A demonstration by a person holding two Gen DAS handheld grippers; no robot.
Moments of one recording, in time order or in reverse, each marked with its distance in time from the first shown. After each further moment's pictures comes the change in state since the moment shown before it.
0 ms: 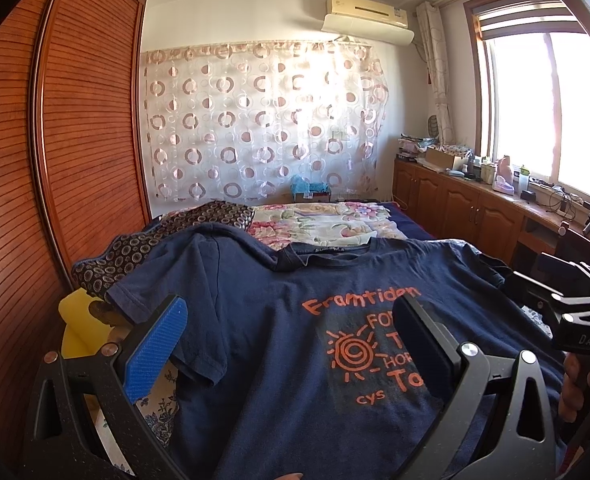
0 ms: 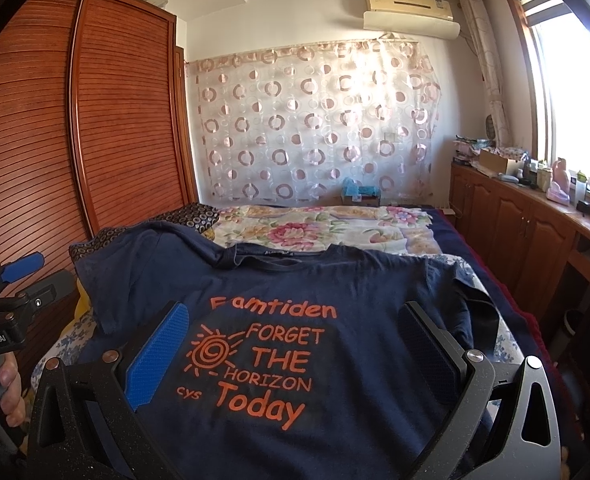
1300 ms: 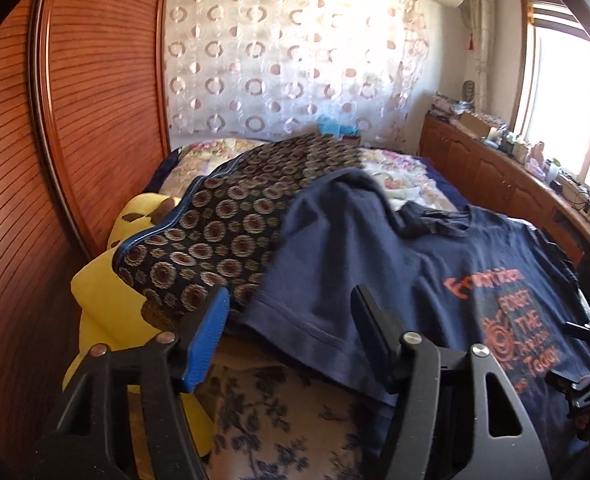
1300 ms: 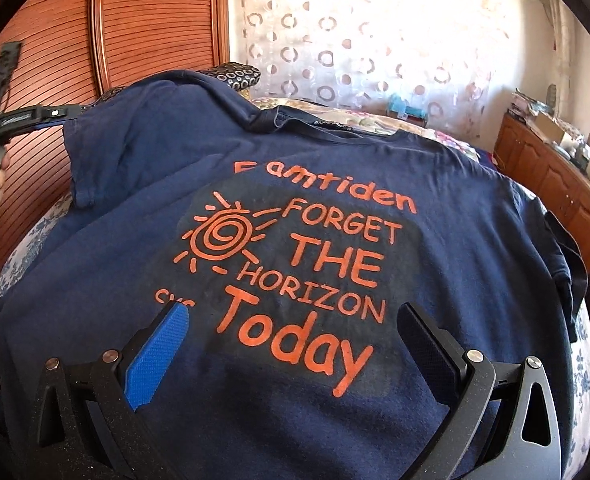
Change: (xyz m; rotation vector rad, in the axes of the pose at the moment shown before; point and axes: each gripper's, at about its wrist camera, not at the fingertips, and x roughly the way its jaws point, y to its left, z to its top) left arm 0.113 0.183 -0.002 -0.089 0.263 -0.007; right arm 0.103 0.031 -0.036 -0.173 0.334 0.082
